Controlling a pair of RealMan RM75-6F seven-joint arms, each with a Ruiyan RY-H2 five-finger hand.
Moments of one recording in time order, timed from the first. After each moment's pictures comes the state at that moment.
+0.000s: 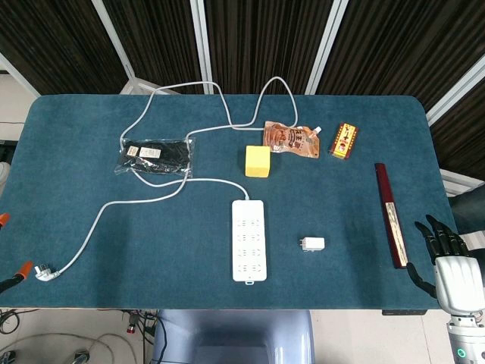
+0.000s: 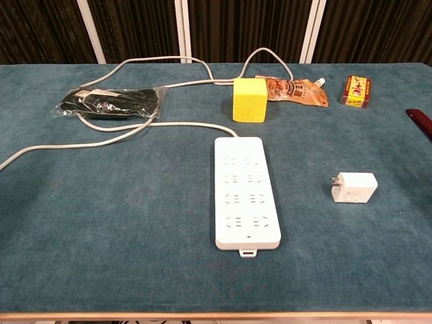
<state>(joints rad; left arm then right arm) 0.02 -1.08 -0.07 -1.75 1.48 1.63 0.14 0.03 -1.17 0.07 -1.62 -1.59 1.61 -0.08</state>
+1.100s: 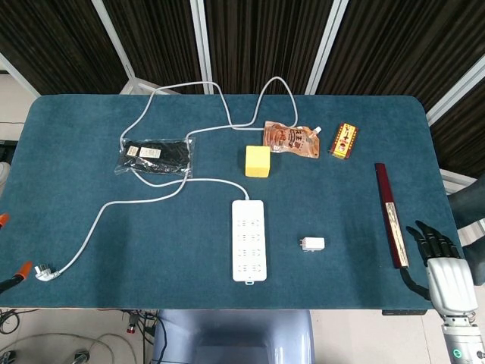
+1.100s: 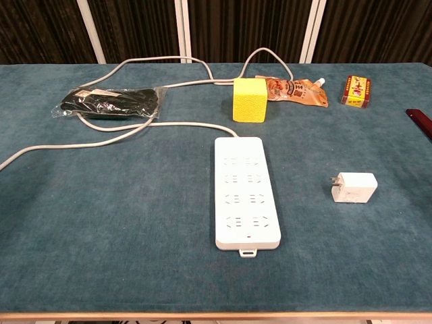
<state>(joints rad) 0.02 -1.08 -0.07 -1.76 1.48 1.63 0.16 0.04 -1.14 0.04 -1.67 -1.57 1.53 -0.07</state>
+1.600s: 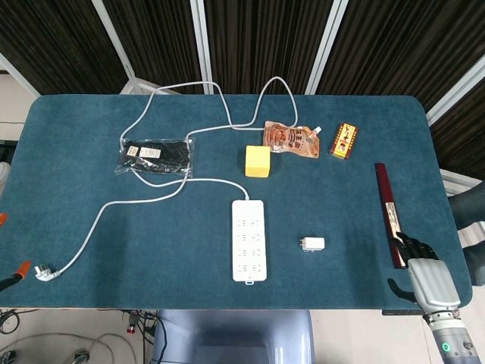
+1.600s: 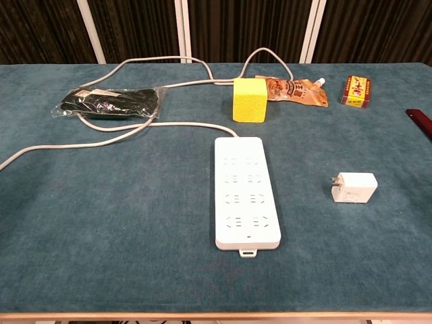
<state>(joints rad) 0.02 -1.08 -0.08 -1.76 1.46 1.62 0.16 0.11 -1.04 0.02 -1.85 -1.40 1.28 -0.19</state>
